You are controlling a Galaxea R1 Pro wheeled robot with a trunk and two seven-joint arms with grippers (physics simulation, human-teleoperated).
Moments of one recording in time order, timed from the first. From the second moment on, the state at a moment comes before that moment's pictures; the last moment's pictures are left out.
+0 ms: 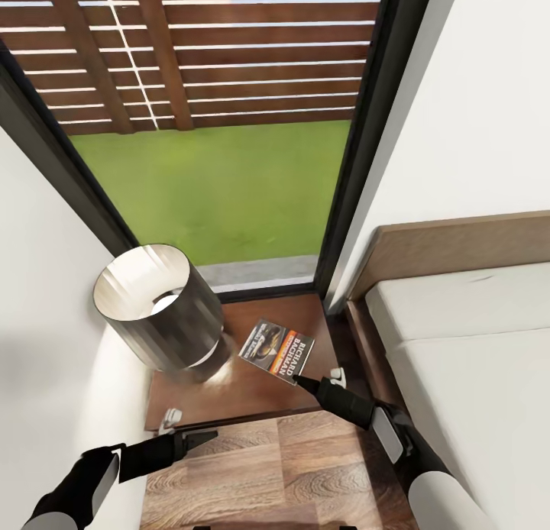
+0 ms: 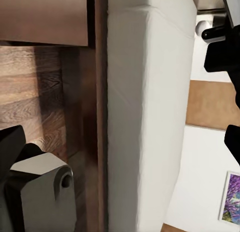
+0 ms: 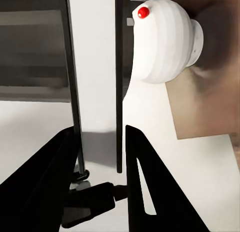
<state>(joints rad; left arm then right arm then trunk) -0.50 0.13 0.31 -0.54 -0.03 0.48 -1.27 -0.60 0.05 -0.18 -0.63 -0.37 0.59 0.96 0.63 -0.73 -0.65</state>
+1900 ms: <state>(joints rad) -0.50 0.13 0.30 -0.53 -0.03 0.48 -1.27 -0.60 0.05 -0.18 -0.63 -0.36 0.59 0.96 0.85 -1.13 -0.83</state>
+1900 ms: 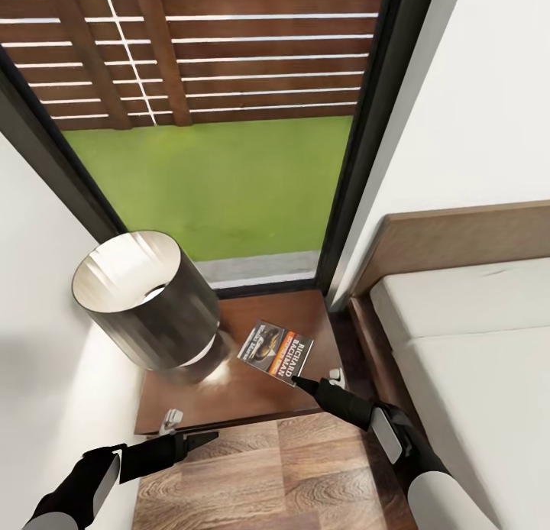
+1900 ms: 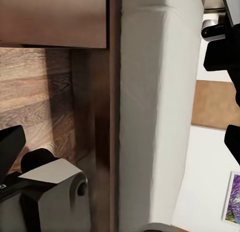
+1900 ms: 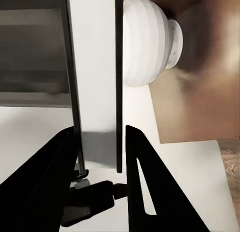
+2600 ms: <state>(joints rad) -0.50 0.12 0.30 -0.53 -0.03 0.48 -1.27 -0.60 0.06 -0.18 -0.63 -0.36 0.59 0.96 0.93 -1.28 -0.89</state>
